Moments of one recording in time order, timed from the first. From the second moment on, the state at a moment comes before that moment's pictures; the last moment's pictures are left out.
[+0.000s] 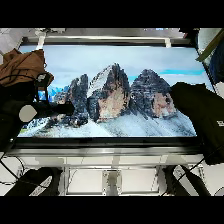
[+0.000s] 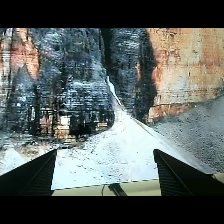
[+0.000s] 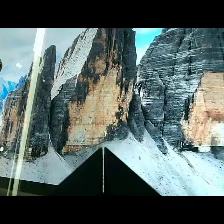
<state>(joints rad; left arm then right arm) -0.28 -0.82 0.87 1.50 -1.04 -1.81 -0.64 -0.93 1.72 -0.75 1.75 1.45</state>
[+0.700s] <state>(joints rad) -0.28 -0.83 0.87 1.50 -1.03 -1.81 -0.64 -0.93 1.72 -0.75 1.74 1.45</state>
